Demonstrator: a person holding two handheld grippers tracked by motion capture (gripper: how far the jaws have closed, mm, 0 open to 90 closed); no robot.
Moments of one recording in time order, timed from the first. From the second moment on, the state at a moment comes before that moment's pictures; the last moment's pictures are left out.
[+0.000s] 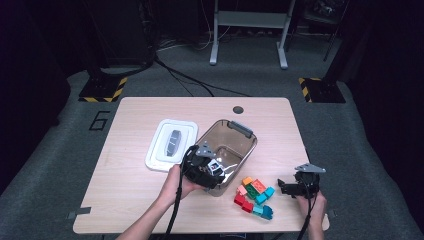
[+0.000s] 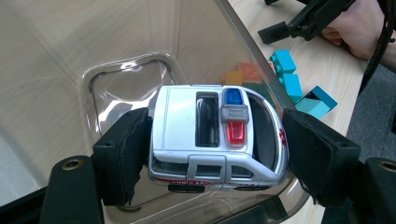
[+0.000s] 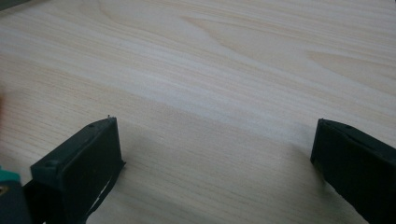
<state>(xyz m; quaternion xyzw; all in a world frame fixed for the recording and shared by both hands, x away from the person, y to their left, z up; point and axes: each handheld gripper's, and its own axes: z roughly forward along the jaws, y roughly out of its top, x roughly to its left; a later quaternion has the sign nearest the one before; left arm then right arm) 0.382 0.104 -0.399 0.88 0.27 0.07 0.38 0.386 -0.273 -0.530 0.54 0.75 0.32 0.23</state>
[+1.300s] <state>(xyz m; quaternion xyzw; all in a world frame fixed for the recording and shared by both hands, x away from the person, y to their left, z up) 0.371 0.167 -0.382 0.85 0.32 0.11 0.41 0.386 -0.273 -0.529 0.53 0.75 0.32 0.23</state>
